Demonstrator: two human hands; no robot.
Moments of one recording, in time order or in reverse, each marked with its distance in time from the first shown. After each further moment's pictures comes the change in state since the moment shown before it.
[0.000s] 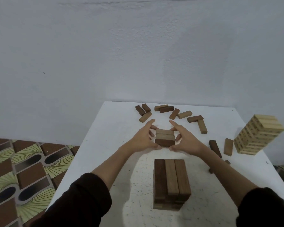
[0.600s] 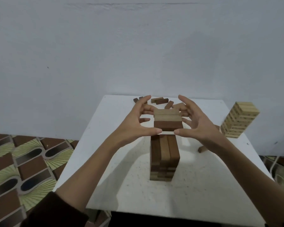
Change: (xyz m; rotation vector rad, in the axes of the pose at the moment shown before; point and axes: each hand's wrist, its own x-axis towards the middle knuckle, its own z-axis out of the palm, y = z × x) left_hand -0.112 0.079 -0.021 -0.260 0.118 0.260; right_hand -0.114 -0.078 -0.030 0.376 0.123 -0.276
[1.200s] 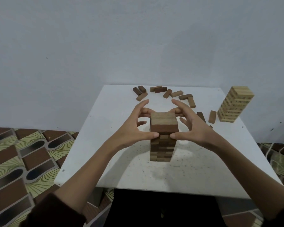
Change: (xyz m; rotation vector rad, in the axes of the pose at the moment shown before) left_hand -0.053 -0.014 0.018 0.064 -0.047 -0.068; right_hand -0.045 0.008 0.021 -0.115 -0.104 0.061
